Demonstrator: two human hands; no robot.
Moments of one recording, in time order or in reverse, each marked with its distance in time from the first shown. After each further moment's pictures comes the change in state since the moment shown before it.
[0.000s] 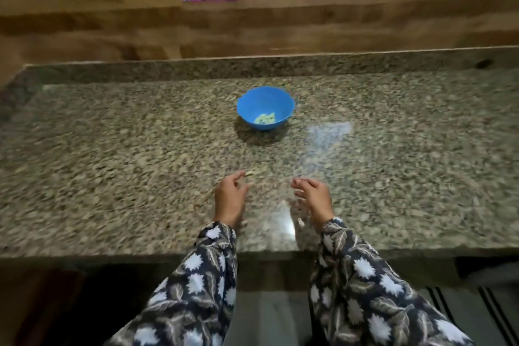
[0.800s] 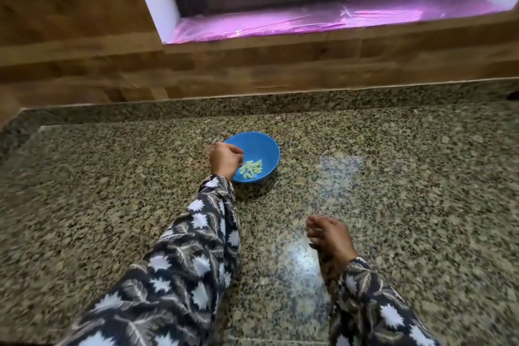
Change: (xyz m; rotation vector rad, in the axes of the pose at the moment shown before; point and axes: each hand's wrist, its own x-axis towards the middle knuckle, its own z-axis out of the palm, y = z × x) left_hand 0.200 0.112 0.047 -0.034 0.086 -0.052; right_hand 0.112 -0.035 -0.067 0.201 -0.049 0.197
